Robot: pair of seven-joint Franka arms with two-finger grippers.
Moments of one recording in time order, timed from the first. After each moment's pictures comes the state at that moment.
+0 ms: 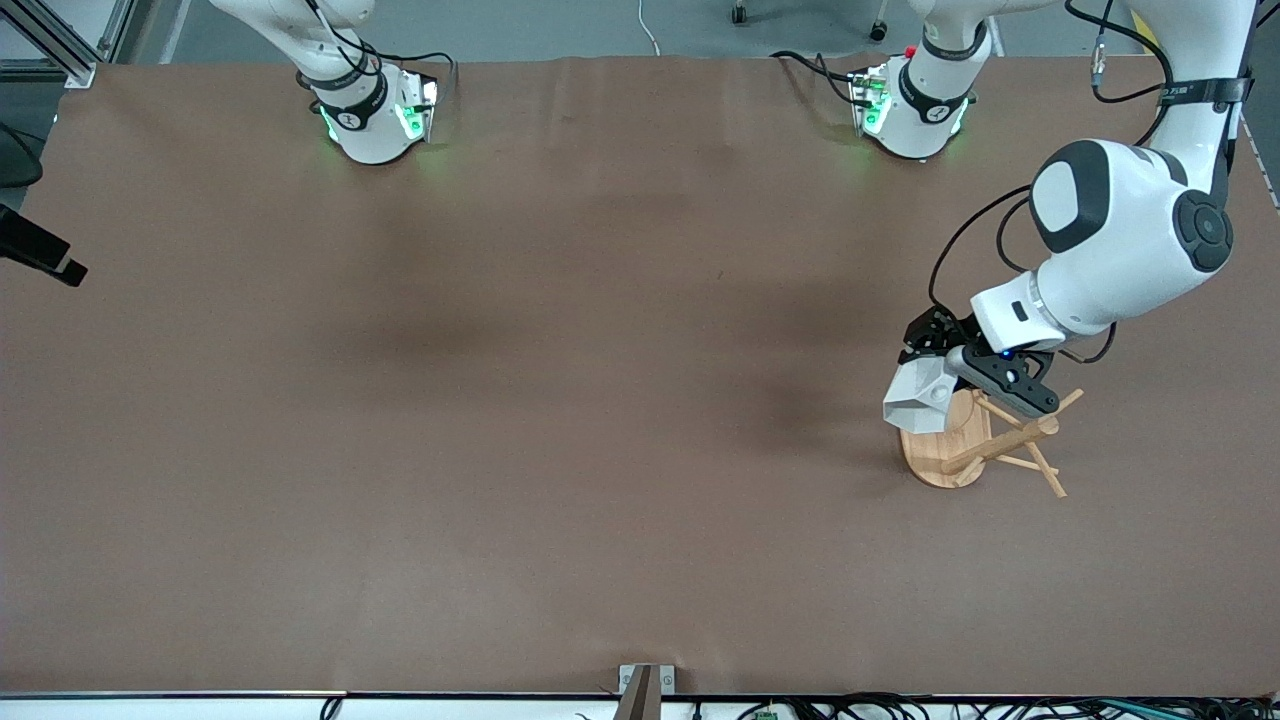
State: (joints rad) left arm 0.14 0.16 -0.30 -2.01 -0.31 2.22 0.54; right arm -0.15 0.03 0.05 -1.43 0.01 1.50 0.14
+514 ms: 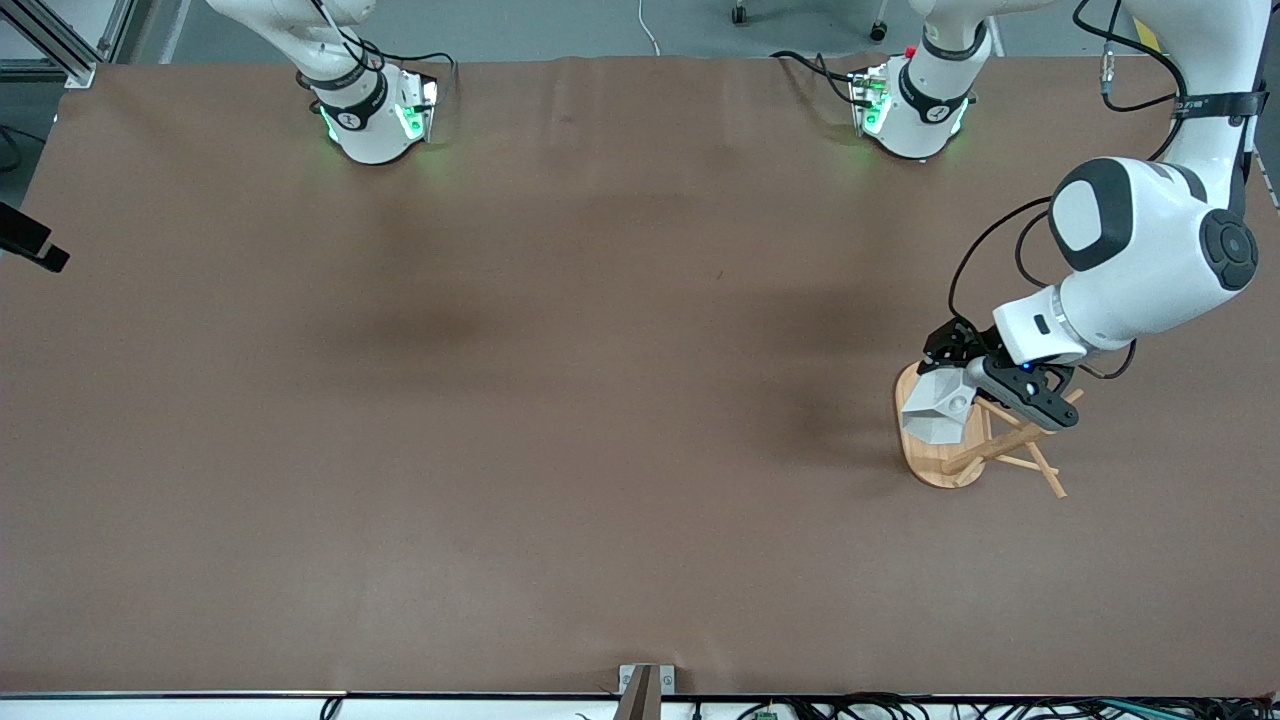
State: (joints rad) left arm 0.14 0.18 -0.26 -1.98 -0.31 2.23 0.60; right arm -0.10 0.02 -0.04 -1.43 0.01 1.47 0.11
